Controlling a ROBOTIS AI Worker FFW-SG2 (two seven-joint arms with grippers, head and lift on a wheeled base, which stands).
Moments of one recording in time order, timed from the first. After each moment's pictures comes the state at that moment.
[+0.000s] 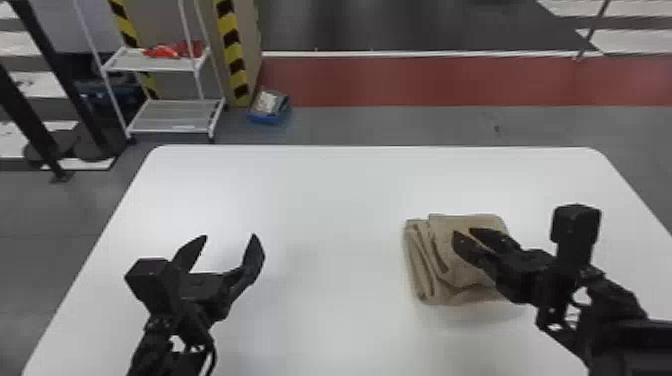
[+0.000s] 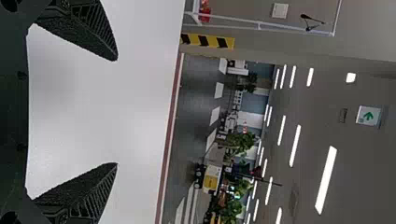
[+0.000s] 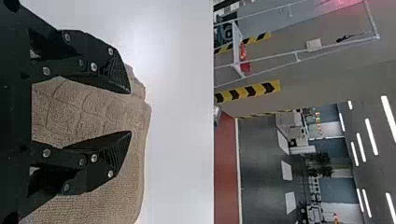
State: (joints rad) left arm 0.27 0.08 -0.02 -1.63 0.22 -0.08 -0.08; right arm 0.15 -0.06 -0.13 -1.87 -0.03 0.59 0.49
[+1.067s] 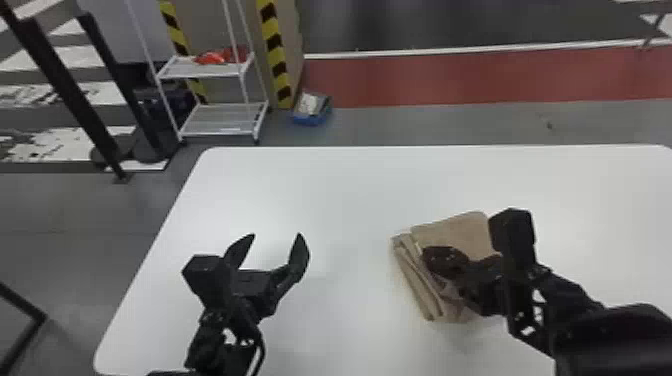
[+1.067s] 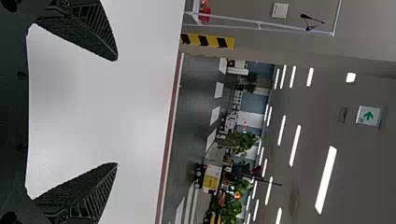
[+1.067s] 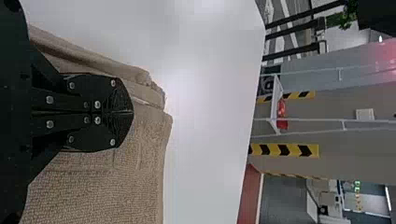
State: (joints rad) left arm 0.27 0.08 -0.01 -1.63 0.23 -0.08 -0.08; right arm 0.06 -0.06 0.15 -1.73 0.10 0.57 0.52
